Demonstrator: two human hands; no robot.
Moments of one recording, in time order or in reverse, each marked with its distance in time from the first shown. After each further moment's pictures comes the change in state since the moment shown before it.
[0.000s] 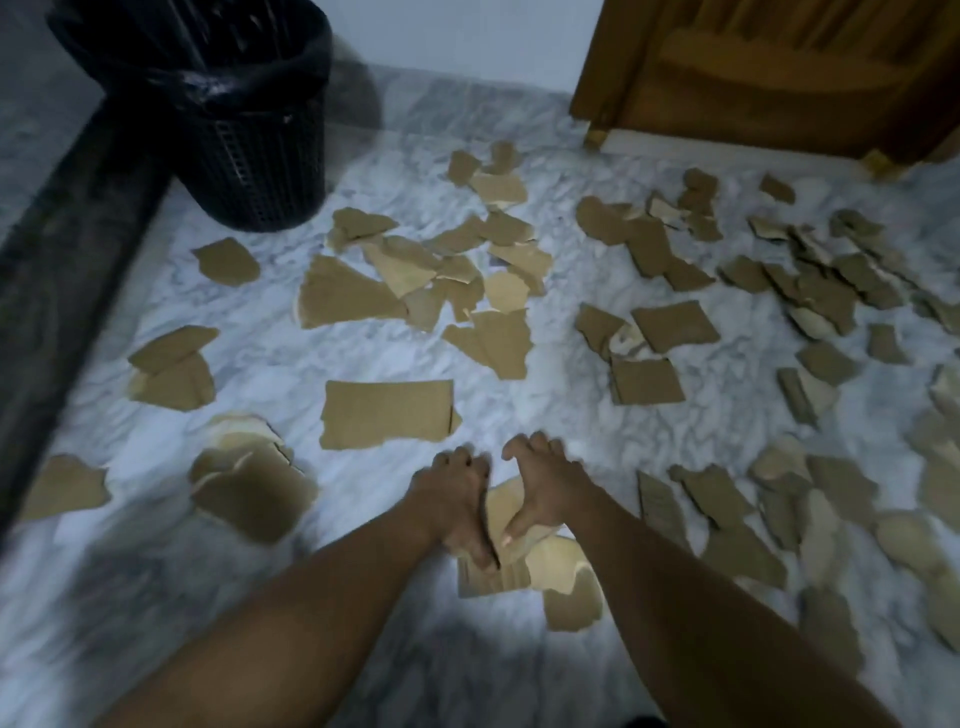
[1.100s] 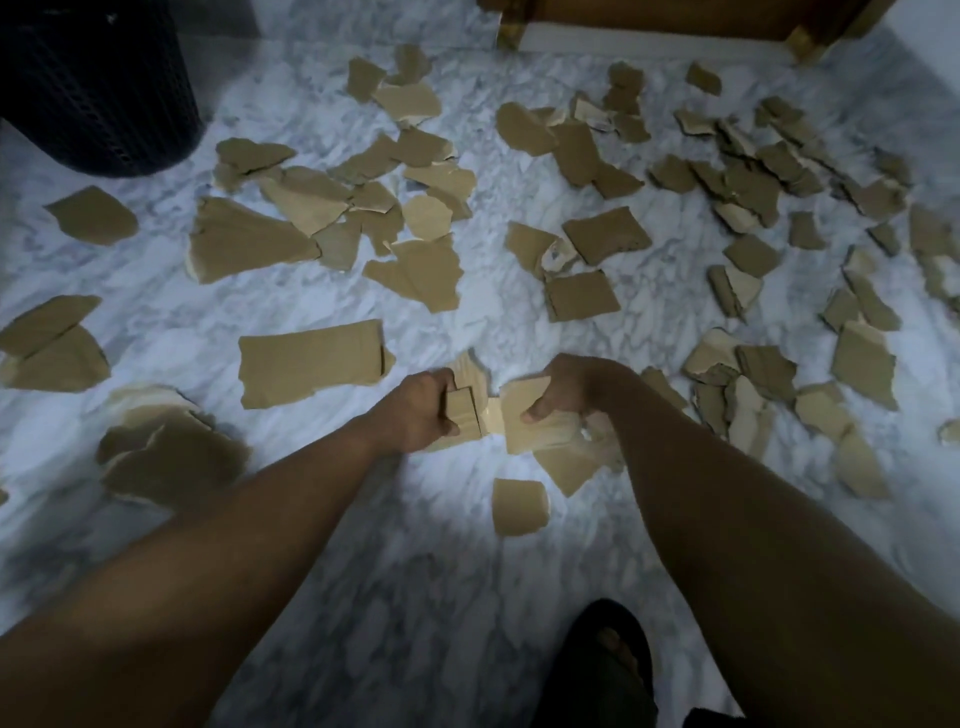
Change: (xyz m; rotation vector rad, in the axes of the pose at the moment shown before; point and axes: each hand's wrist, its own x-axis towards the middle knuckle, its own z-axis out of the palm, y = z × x) left_hand 0.045 0.009 0.000 -0.386 0.138 0.246; right_hand -0.025 0.080 -0.055 0.299 -0.164 0.319
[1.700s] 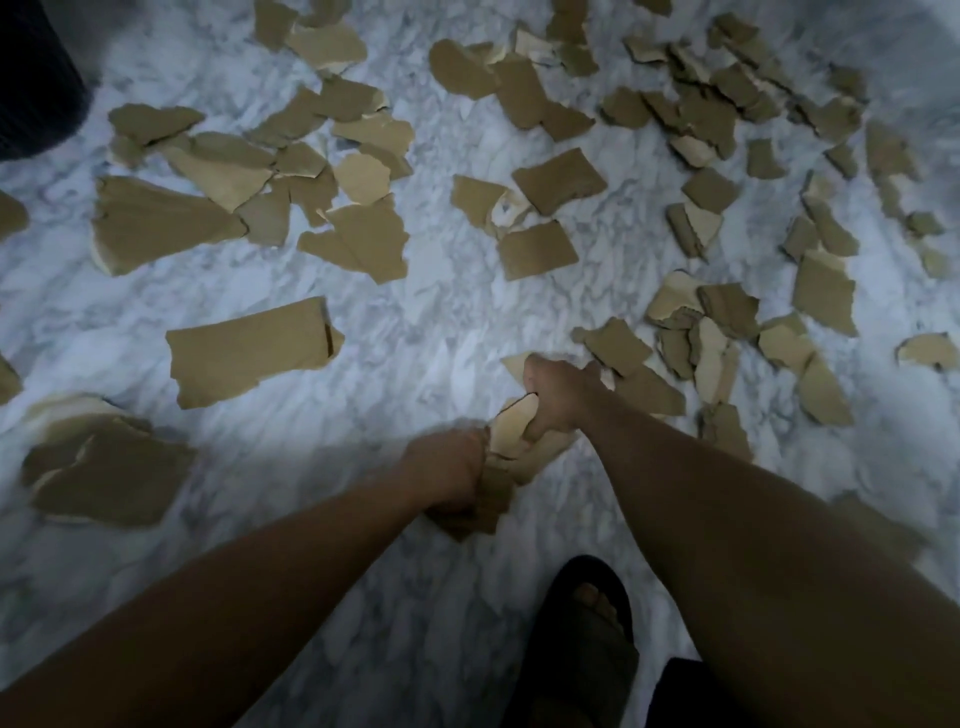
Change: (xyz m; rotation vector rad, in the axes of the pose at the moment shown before) left_hand -0.027 0.062 0.091 0.464 -0.297 -0.021; right_hand -0.006 0.058 0.055 -0.265 0.140 -0.028
